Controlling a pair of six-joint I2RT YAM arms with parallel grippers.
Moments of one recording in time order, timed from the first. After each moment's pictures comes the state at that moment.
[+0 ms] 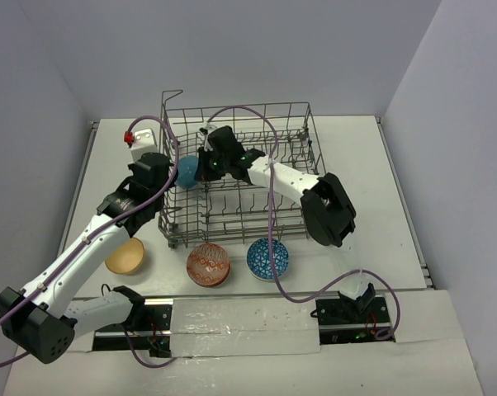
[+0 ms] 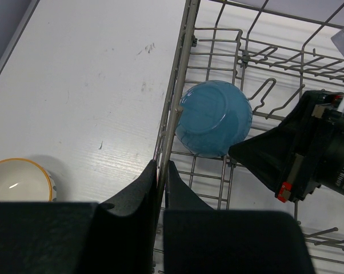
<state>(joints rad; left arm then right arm) -0.52 1.10 1.02 -0.45 -0.66 -0.45 0.75 2.14 1.76 -0.24 -0.22 0.50</state>
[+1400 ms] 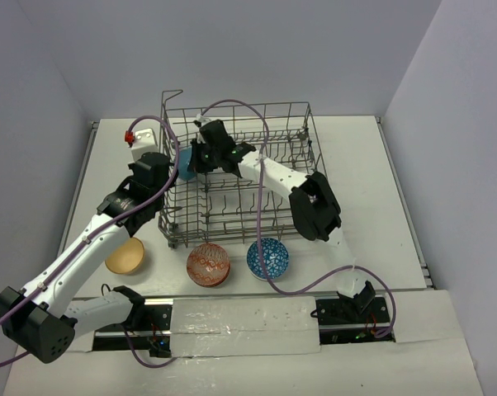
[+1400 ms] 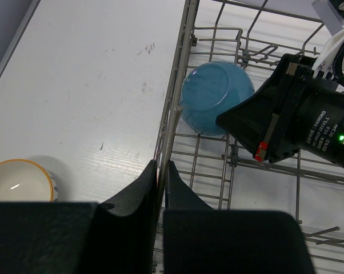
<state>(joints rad) -0.52 1.10 1.03 -0.45 -0.66 -0.44 0.75 2.31 2.01 -0.30 -0.17 0.52</state>
